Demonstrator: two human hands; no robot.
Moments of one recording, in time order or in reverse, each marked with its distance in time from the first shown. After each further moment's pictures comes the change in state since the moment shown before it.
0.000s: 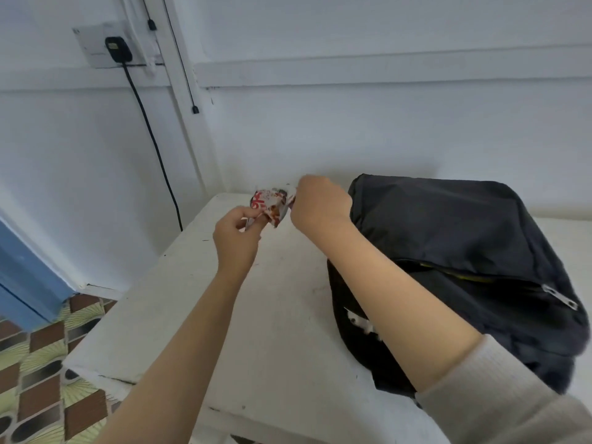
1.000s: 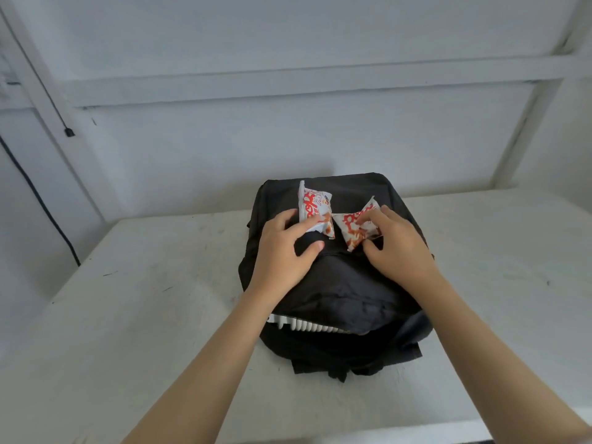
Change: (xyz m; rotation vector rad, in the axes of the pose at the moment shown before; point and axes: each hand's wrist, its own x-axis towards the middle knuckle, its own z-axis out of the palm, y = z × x) left_hand -0.094 0.061 0.131 0.307 -0.563 0.466; right_hand -0.120 0.223 -0.017 0.069 0.307 0.157
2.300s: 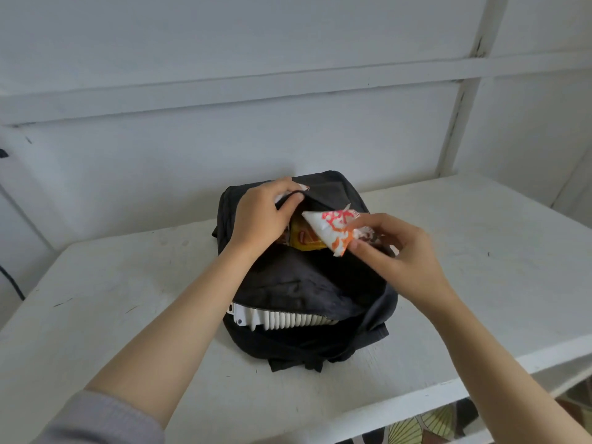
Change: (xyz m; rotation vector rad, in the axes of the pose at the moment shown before) left_hand 0.050 0.035 -0.007 -0.118 0.038 0.246; right_hand -0.071 -0.008 -0.050 0.635 0.191 0.051
